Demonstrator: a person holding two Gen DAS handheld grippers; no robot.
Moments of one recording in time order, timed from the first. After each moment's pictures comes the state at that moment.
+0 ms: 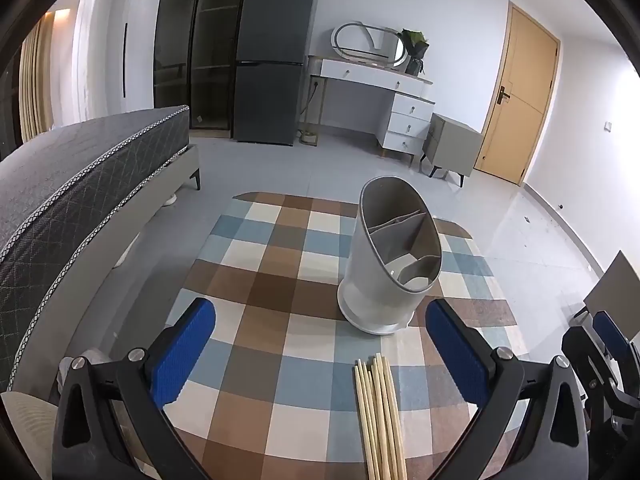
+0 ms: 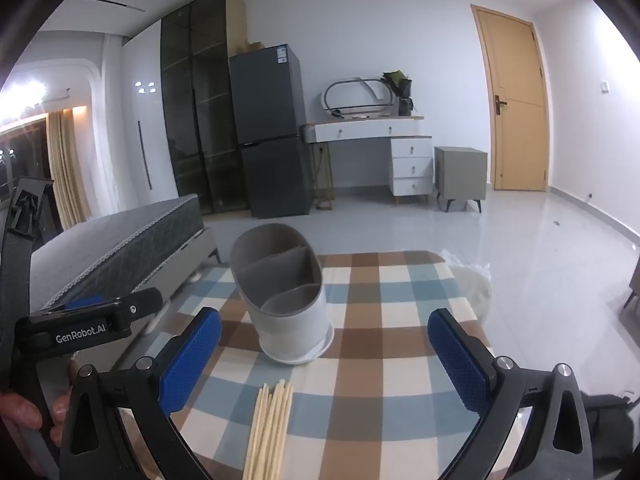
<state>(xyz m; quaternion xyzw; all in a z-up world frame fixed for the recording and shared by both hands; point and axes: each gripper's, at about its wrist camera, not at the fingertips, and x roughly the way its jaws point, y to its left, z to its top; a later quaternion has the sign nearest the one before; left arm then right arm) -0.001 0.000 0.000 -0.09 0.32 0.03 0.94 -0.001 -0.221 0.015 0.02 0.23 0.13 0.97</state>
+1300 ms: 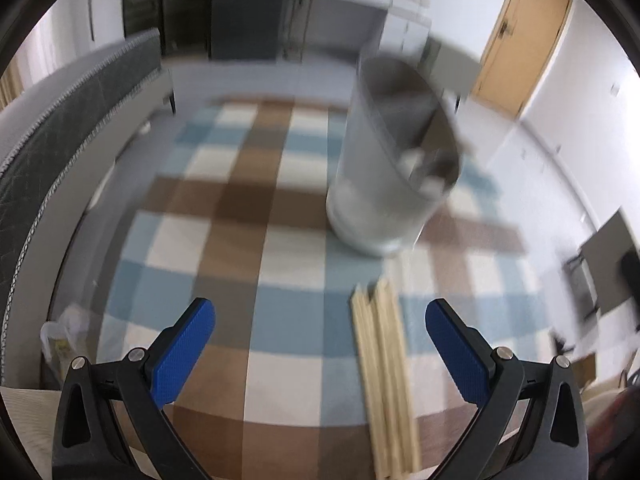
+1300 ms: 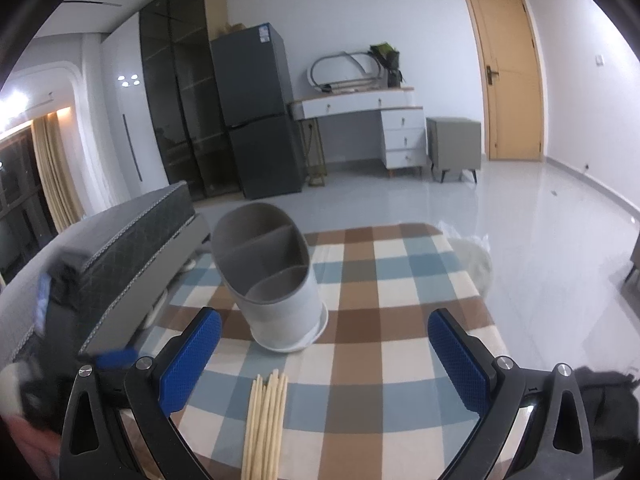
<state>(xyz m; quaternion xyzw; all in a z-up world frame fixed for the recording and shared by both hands) 0.033 -0.020 -0.072 -0.11 0.52 -0.02 0.85 0.026 -0.227 -0.001 0.05 0.28 0.11 0.95</state>
